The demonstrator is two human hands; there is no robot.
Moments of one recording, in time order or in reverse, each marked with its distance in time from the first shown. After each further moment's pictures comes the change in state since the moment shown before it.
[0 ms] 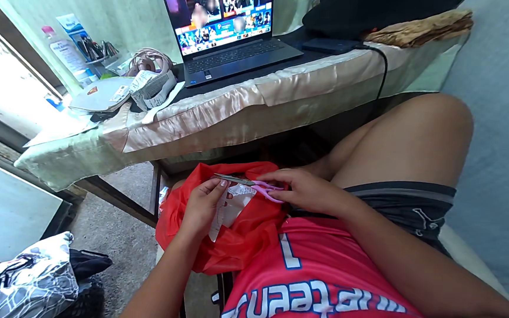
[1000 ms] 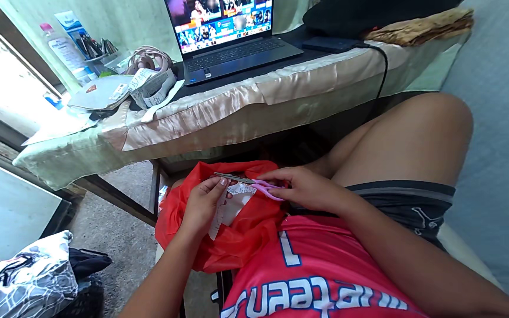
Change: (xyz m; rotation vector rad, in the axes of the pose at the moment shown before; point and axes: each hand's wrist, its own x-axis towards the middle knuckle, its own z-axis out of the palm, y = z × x) left_hand 0.000 0.000 0.001 0.025 0.001 0.007; right_hand 0.000 -0.004 -0.003 0.017 -0.023 0.053
